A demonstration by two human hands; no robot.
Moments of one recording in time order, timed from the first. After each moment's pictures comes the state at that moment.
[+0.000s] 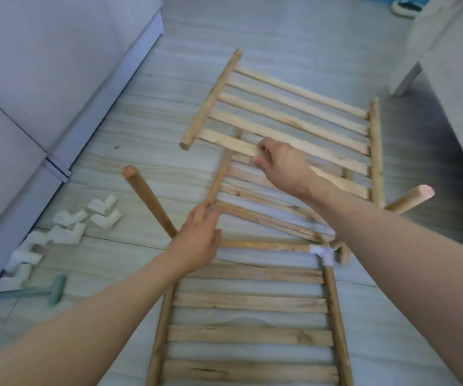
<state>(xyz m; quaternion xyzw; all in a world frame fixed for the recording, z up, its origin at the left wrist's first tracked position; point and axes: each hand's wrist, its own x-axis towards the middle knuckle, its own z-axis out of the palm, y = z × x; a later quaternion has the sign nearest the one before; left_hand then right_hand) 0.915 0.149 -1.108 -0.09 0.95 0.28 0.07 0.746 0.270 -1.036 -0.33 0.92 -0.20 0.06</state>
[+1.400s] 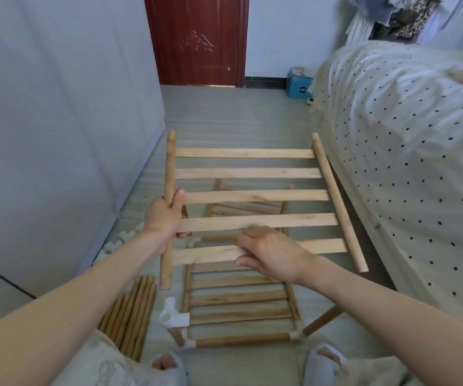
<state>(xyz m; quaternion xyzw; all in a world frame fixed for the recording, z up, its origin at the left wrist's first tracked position) 1.110 0.207 -0.823 -0.32 0.75 0.57 -0.13 1.075 0.422 -0.828 -0.54 0.84 -0.07 0.03</state>
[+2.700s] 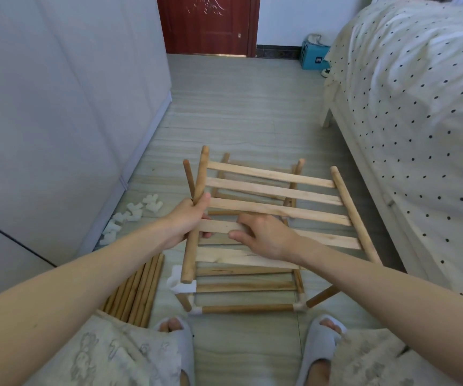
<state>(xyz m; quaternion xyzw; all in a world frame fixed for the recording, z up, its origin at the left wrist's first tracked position) 1.136 0.230 -0.848 -0.27 0.71 0.64 0.08 1.084 0.400 -0.863 -0.42 0.88 -0.17 0.15</state>
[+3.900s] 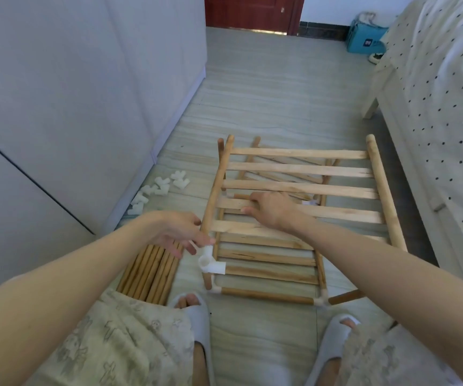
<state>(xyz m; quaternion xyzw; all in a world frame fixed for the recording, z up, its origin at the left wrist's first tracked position) 1.188 0.173 -0.858 -0.29 0.75 0.47 0.36 1.055 0.335 -0.897 -0.38 0.91 -0.07 0.16</state>
